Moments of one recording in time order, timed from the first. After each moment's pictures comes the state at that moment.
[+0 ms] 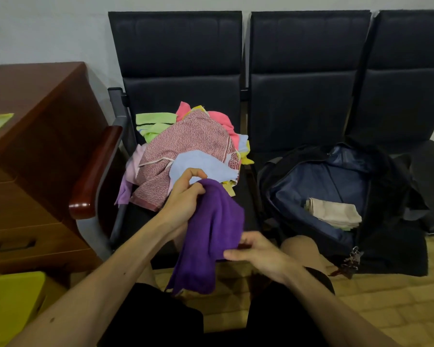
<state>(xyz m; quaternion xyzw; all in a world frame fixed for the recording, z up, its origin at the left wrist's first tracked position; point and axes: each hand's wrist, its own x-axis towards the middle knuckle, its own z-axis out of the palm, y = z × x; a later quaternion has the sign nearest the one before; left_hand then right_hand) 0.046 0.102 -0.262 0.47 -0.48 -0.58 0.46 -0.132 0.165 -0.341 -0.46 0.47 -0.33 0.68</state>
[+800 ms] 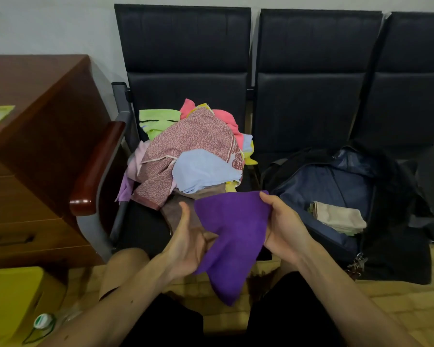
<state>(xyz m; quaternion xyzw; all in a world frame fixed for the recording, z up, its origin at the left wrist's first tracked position) 0.060 0.125 -0.339 0.37 -0.18 -0.84 0.36 -0.135 0.141 -0.271 -0.18 0.40 -0.50 0.75</state>
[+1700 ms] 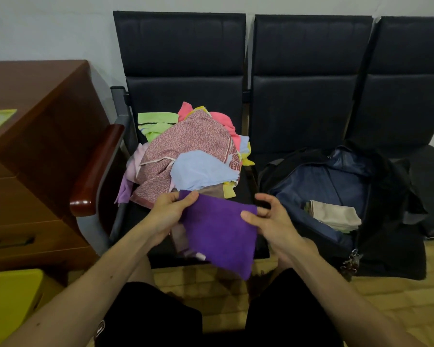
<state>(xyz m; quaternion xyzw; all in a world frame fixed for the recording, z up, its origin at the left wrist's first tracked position) 0.087 0.094 -0.300 0.53 -0.41 -0.62 0.41 -0.139 0.142 -0.295 -0.34 0.56 -0.48 0.58</state>
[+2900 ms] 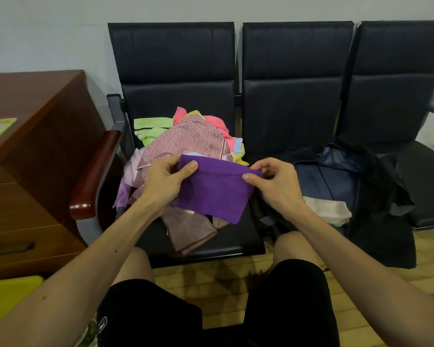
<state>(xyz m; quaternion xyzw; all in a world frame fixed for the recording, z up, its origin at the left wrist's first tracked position) 0.078 0.080 -0.252 0.46 -0.57 -0.44 0.52 -0.160 0.121 -0.249 -0.58 0.60 -0.48 0.26</state>
